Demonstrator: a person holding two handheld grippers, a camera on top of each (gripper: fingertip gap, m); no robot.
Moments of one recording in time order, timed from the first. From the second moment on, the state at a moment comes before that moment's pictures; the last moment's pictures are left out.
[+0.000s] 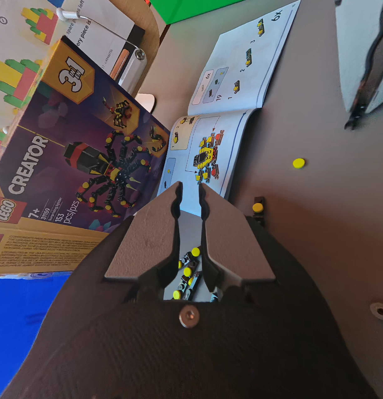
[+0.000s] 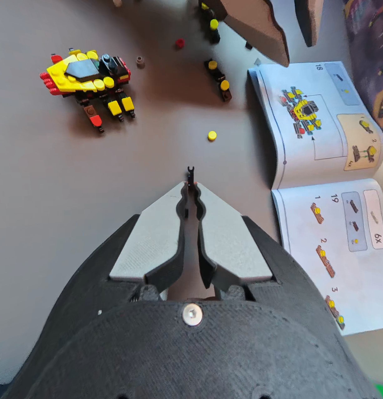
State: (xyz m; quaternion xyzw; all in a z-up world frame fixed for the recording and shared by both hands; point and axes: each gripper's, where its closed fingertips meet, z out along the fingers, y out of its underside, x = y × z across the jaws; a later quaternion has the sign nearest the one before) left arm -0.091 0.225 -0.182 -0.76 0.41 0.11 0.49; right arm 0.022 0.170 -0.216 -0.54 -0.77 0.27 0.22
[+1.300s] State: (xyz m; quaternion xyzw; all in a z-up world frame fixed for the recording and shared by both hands) left arm -0.091 0.225 -0.182 -0.77 0.41 0.10 0.49; right arm -0.010 0.151 -0.200 -0.52 -0.74 0.35 0.26
